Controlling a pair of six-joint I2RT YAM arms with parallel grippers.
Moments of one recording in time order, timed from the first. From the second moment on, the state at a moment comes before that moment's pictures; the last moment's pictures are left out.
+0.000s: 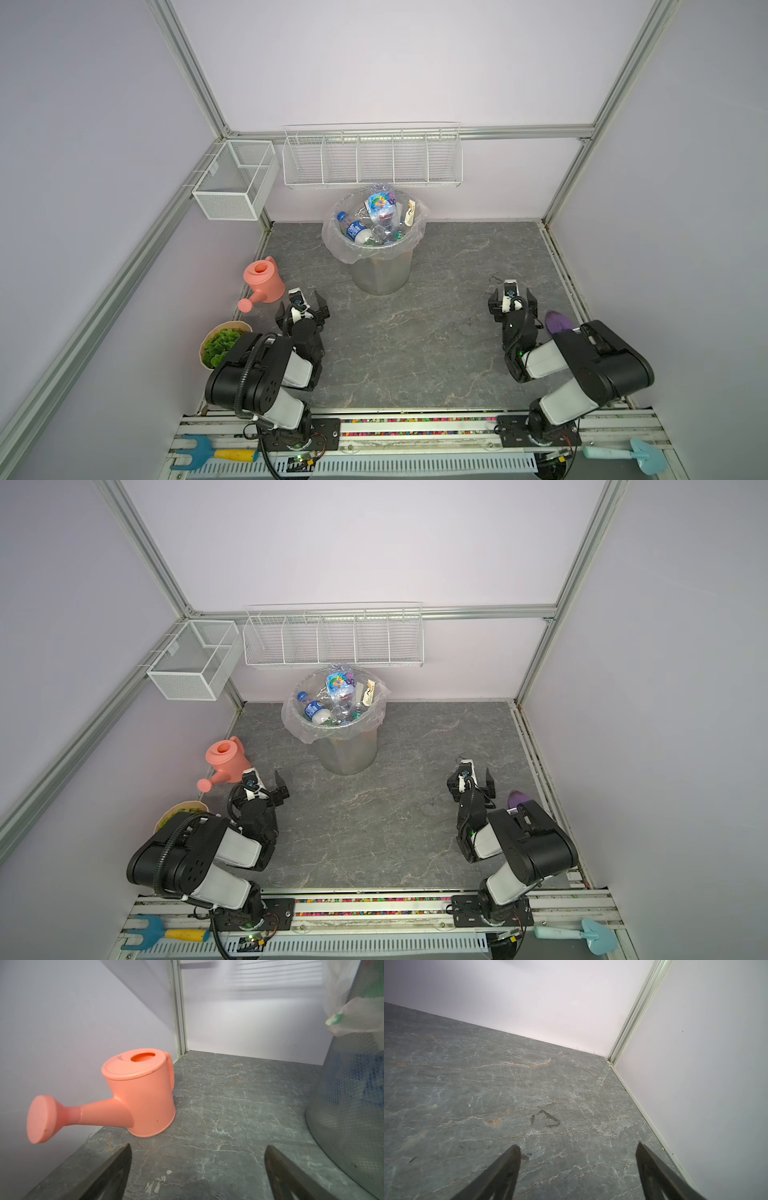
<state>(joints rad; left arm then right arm) -0.23 1.55 0.10 1.37 -0.53 0.01 0.31 1.58 0.17 1.29 0.54 -0.24</state>
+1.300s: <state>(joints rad) -0.07 1.55 0.40 0.93 -0.31 -0.05 0.03 1.55 0.37 0.81 0.13 -0.04</state>
